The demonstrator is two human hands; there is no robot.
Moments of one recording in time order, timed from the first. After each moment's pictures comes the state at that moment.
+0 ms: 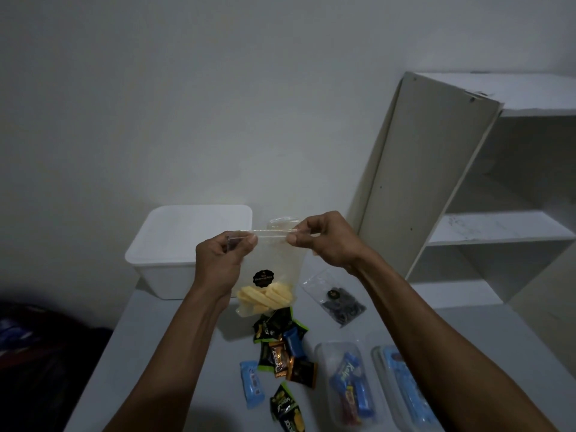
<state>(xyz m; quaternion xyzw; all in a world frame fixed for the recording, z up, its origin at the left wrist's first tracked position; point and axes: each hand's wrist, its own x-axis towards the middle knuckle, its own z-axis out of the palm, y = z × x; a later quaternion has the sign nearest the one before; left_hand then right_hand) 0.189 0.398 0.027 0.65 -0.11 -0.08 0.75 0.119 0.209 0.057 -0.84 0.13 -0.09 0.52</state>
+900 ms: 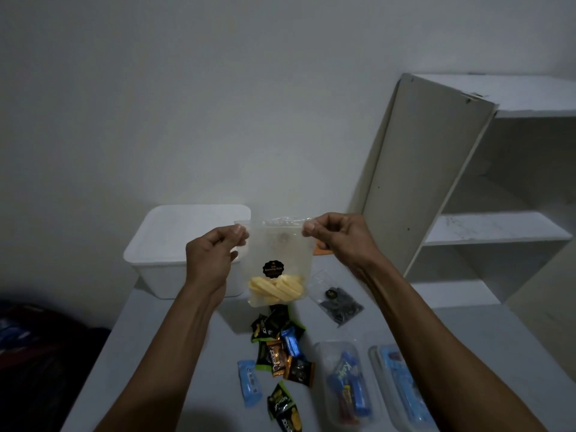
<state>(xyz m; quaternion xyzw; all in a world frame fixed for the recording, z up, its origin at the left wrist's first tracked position) 0.196 0.401 0.027 0.63 -0.07 -0.08 0.77 0.097 0.196 0.053 -0.76 0.13 -0.19 0.61</state>
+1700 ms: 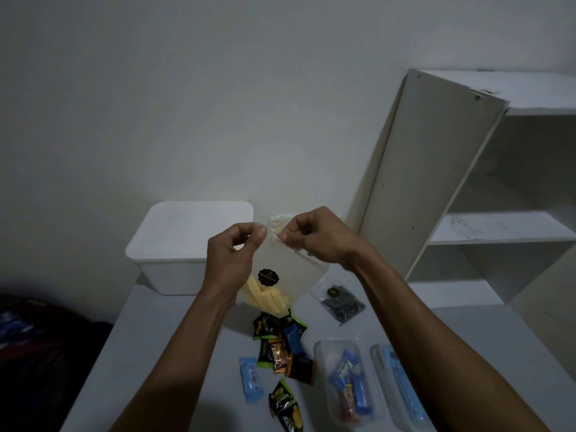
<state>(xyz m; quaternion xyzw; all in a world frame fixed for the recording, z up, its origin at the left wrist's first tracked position) 0.183 0.390 0.026 0.70 -0.16 -0.03 0.69 0.116 0.224 0.075 -0.86 0.09 -0.05 0.50</state>
